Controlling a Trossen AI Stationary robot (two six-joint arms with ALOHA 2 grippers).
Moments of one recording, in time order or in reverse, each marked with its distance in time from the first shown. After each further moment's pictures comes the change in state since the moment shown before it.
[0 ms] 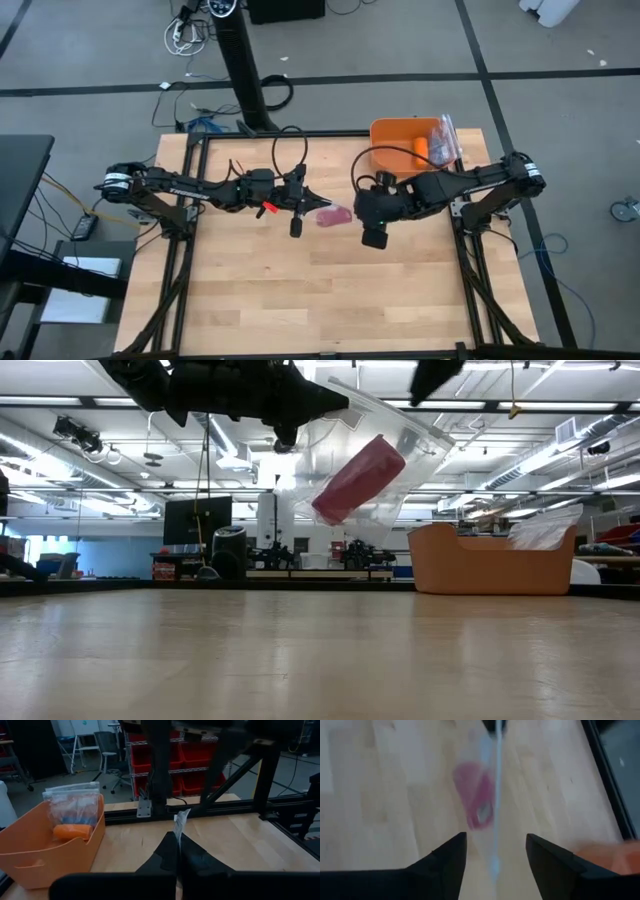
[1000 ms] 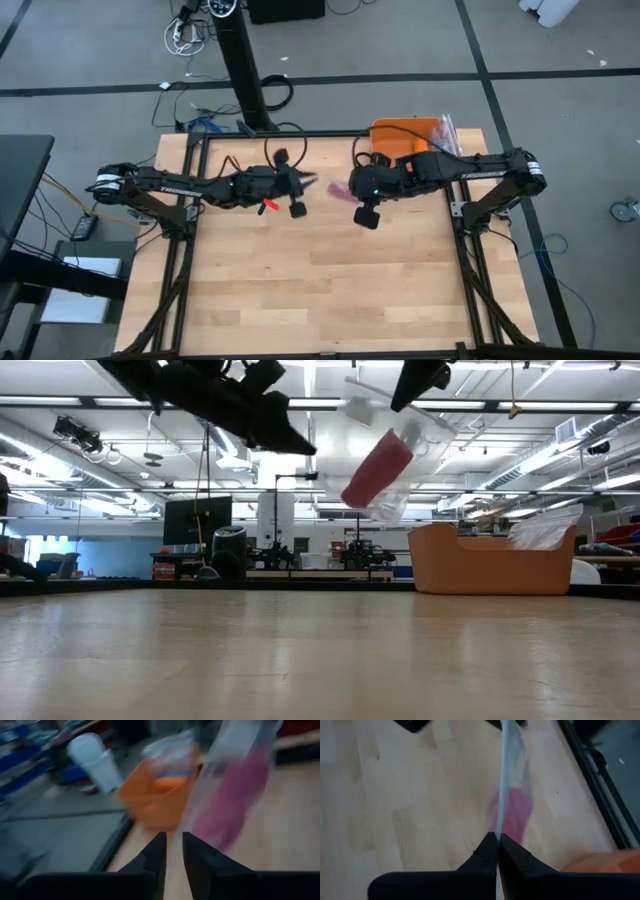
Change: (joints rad) left arm 0.022 -0.082 -0.004 -0.243 -0.449 0.180; right arm -0.164 -0.026 0.000 0.102 -0.072 -0.099
